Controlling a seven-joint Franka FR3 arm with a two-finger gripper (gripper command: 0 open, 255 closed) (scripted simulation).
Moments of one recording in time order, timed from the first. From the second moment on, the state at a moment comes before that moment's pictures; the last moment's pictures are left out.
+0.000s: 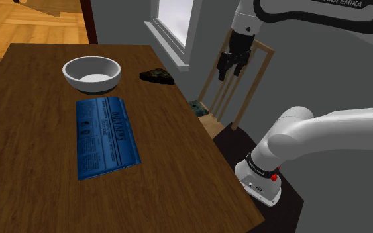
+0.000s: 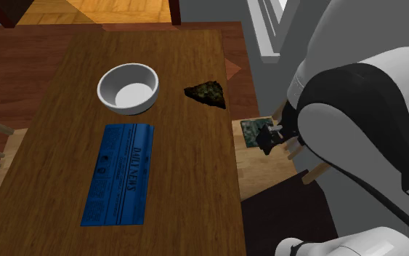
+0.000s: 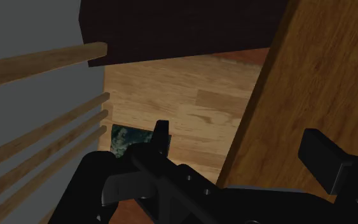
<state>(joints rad) 0.01 -0.80 0.01 -2.45 0.02 1.57 0.17</state>
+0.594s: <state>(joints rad) 0.02 -0.59 0.01 -2.44 0.00 1.81 0.12</state>
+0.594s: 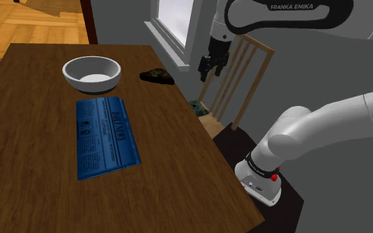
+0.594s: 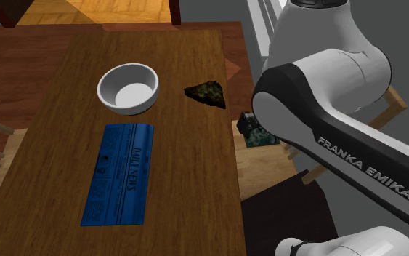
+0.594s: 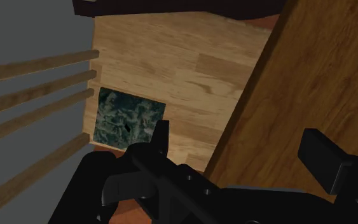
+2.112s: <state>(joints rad) 0.05 0.12 0.02 -2.07 -0.08 2.27 0.01</state>
